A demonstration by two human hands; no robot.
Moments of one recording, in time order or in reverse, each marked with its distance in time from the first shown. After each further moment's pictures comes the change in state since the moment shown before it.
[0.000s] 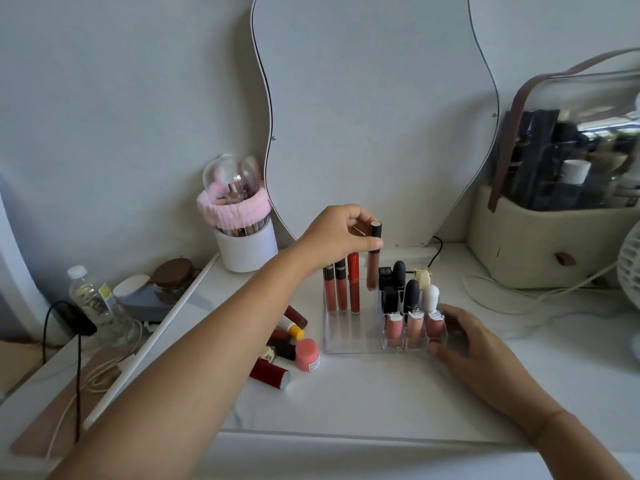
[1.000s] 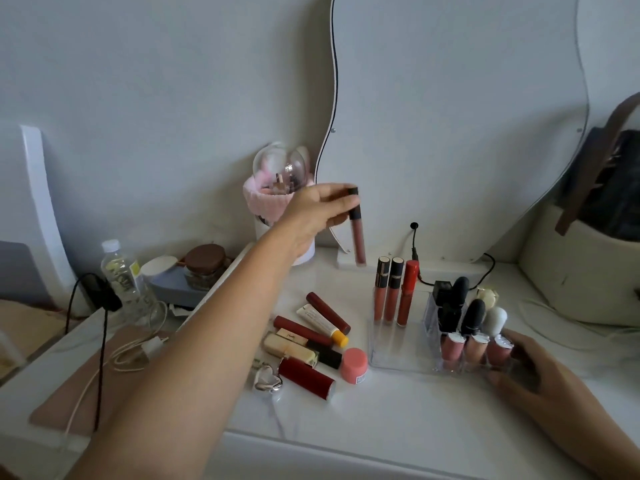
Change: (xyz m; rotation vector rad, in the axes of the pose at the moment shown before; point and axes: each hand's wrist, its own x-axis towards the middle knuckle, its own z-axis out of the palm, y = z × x) left_hand -0.008 -0.046 -0.086 -0.583 0.251 -0.140; right_hand -0.001 -0.010 0.000 -0.089 -0.008 0.060
